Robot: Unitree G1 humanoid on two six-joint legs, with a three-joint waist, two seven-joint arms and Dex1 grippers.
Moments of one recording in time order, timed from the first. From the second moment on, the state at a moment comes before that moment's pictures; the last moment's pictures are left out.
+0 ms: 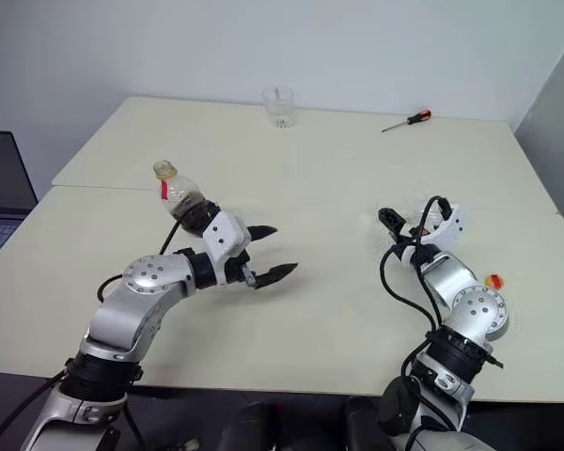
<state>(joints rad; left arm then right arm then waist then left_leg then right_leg) -0.40 0.55 -0.16 -0.18 -0.22 0.39 -0.79 -0.62 0.11 -0.79 -0.13 0.81 1.17 -0.20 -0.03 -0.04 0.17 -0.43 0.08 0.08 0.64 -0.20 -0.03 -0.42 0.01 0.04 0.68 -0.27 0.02</state>
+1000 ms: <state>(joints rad) -0.39 0.52 -0.09 -0.19 -0.24 0.45 -0.75 -0.88 -0.09 -0.69 0.68 0.78 0.55 -0.11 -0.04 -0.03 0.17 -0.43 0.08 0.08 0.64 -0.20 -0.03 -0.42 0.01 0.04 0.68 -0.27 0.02</state>
